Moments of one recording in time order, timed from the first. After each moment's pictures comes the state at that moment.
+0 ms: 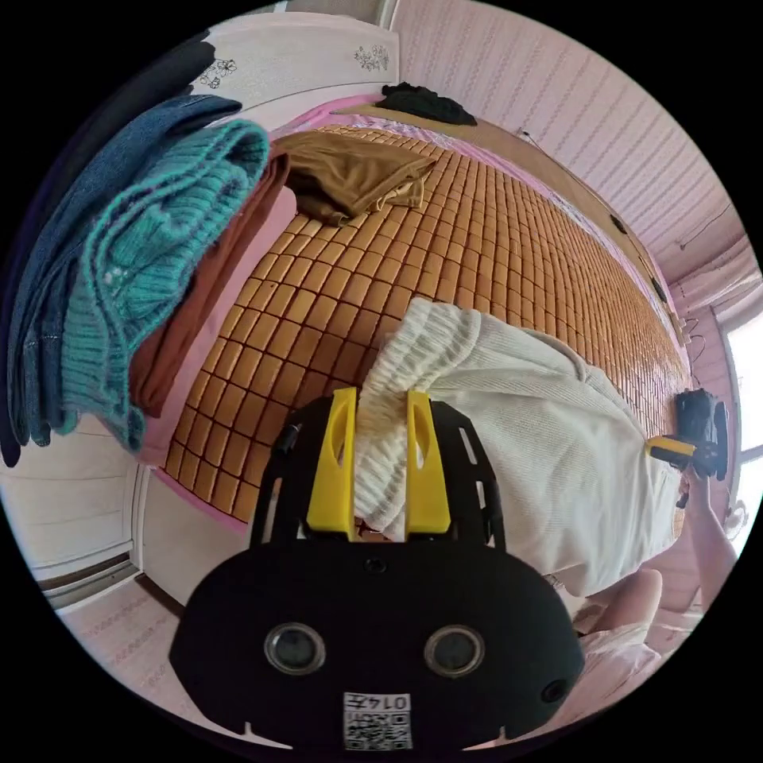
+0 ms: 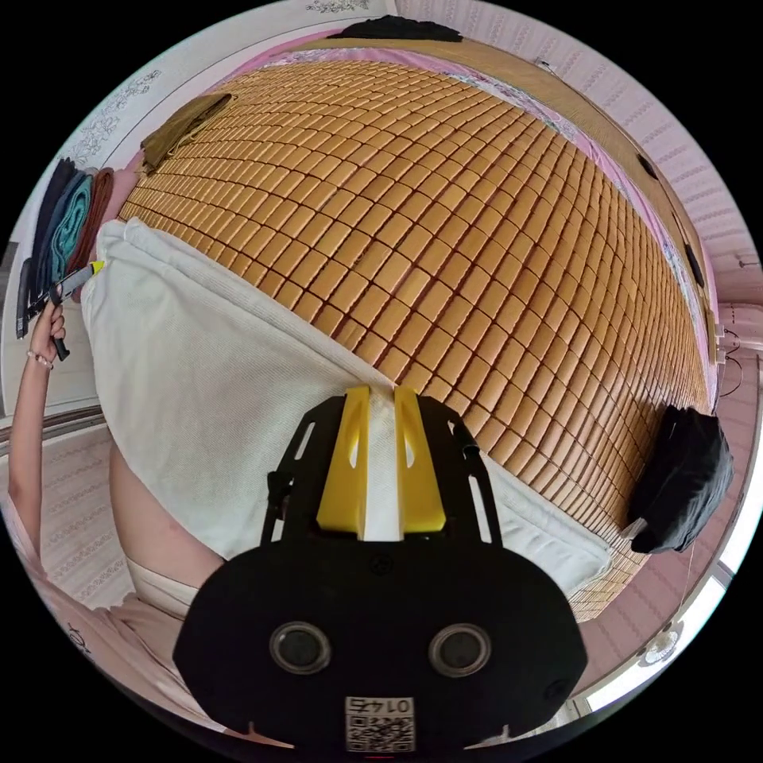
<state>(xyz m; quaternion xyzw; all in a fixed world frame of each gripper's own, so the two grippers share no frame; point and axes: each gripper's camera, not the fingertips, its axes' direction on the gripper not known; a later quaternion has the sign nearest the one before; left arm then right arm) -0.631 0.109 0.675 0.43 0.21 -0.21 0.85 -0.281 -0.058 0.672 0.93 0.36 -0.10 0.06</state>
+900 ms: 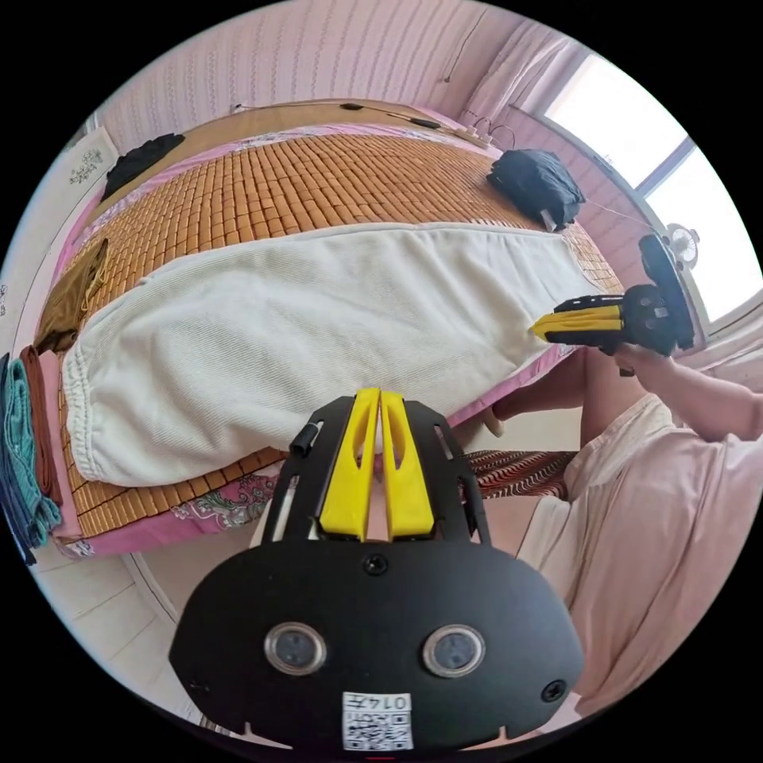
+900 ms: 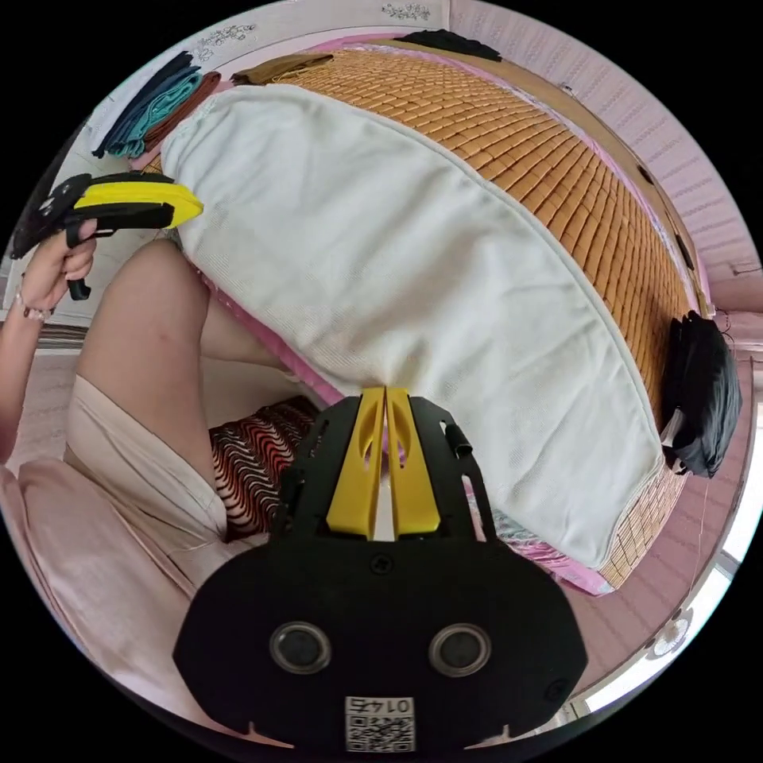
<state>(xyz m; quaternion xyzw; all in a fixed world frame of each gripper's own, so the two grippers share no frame) -0.341 0.159 0.652 0.45 0.15 0.17 0.86 -0.203 -0.226 0.670 0.91 0.40 -0.09 0.01</state>
